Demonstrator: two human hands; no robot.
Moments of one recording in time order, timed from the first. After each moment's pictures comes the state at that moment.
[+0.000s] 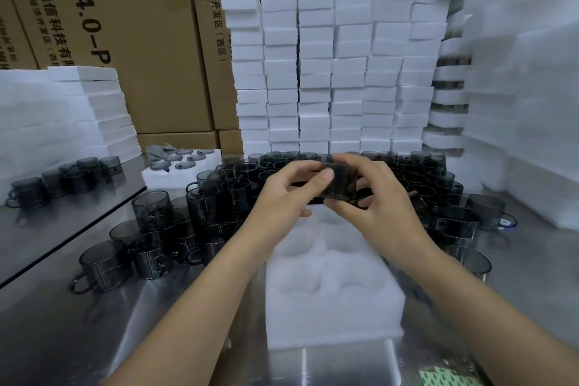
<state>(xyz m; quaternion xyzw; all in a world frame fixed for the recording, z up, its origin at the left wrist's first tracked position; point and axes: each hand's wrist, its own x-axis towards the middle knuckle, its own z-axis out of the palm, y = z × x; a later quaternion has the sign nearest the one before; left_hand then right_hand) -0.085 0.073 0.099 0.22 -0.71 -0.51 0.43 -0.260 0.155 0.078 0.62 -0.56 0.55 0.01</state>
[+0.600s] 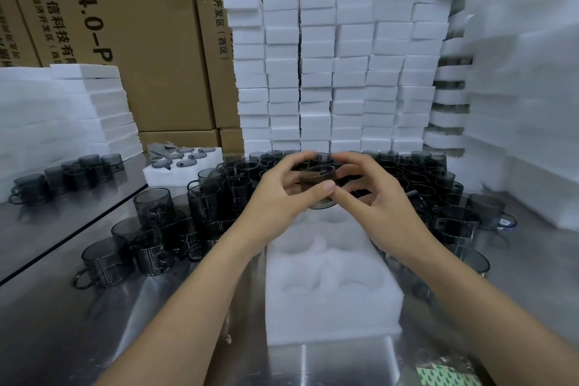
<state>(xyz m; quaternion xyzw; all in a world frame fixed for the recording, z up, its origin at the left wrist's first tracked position) -0.080 0.063 0.097 0.22 -0.74 -0.48 0.42 -0.264 0.150 0.078 0.63 -0.50 0.58 -0.09</state>
